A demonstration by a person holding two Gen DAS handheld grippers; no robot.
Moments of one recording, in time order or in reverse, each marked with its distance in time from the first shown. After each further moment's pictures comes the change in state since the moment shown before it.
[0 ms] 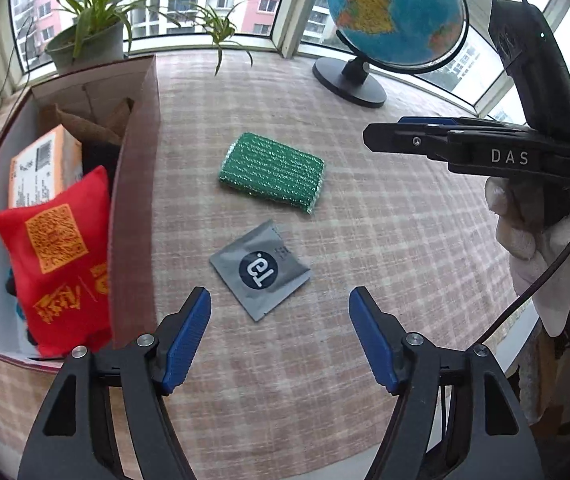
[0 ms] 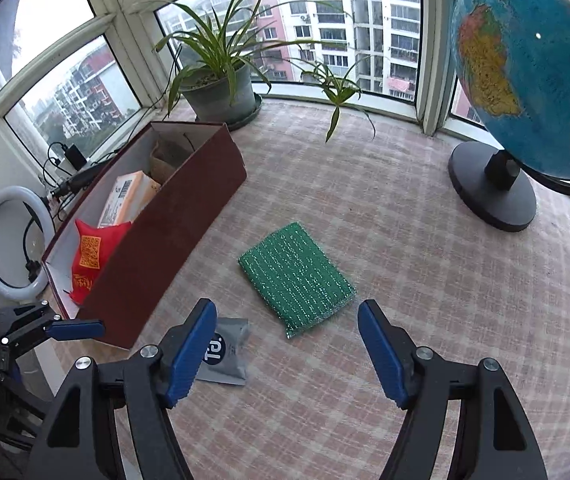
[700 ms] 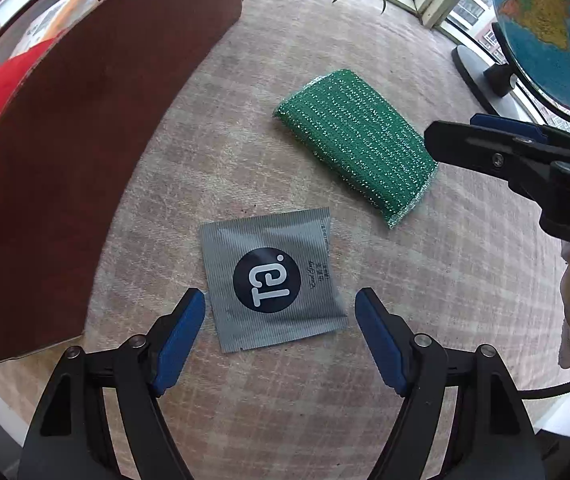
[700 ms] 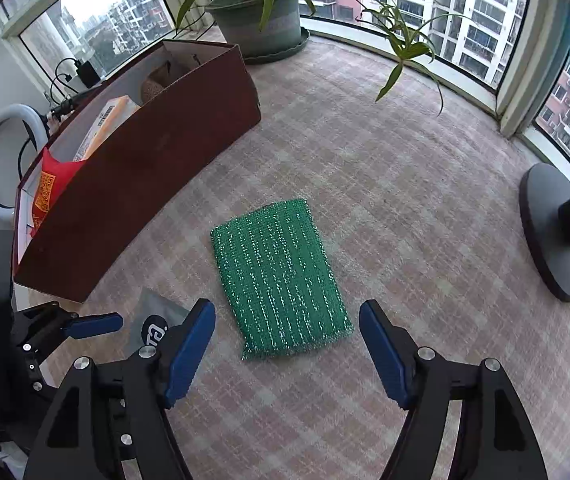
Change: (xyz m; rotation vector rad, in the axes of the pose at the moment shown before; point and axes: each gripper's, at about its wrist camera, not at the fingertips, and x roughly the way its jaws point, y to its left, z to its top) left arm 0.100 0.004 0.014 -0.435 0.136 0.233; right arm 0.090 -0.017 0.028 -0.260 0.191 0.090
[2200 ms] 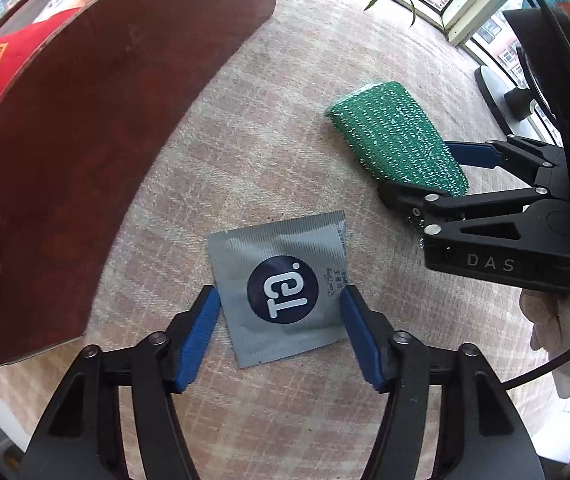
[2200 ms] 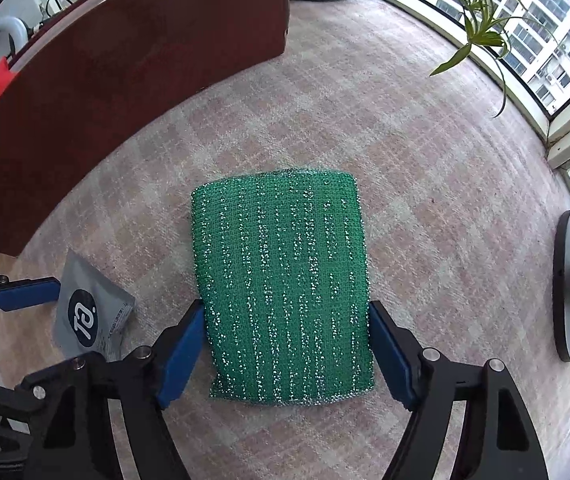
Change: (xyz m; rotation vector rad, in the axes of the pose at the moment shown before) left arm 0.004 0.014 0.003 -0.075 -0.014 0.006; right arm 0.088 0.030 0.010 -0.194 0.141 -0.110
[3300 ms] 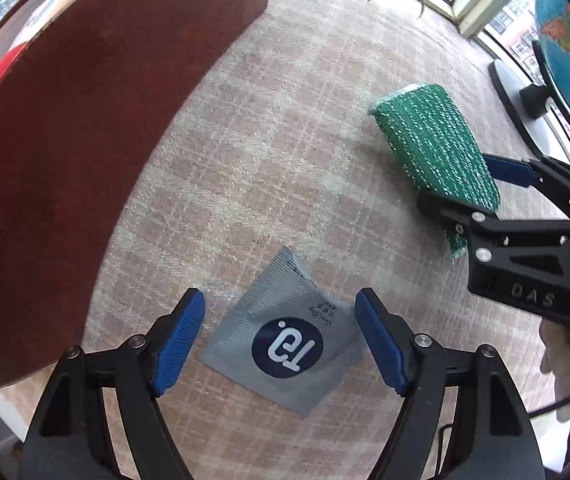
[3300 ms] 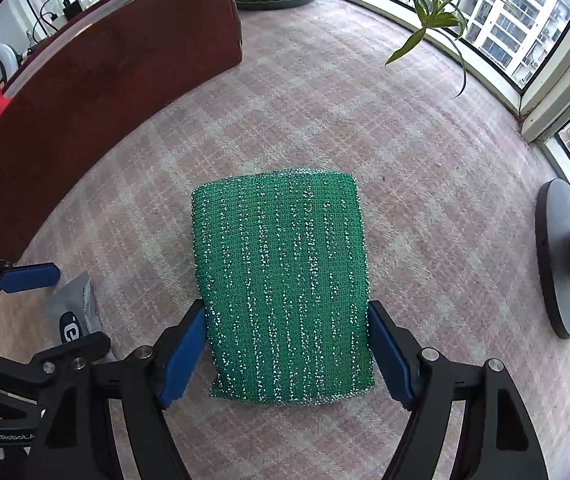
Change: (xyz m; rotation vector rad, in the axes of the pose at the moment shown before) left arm 0.013 -0.020 0.021 0.013 0.040 0.047; right arm -0.016 -0.044 -0.026 0.059 -0.032 0.007
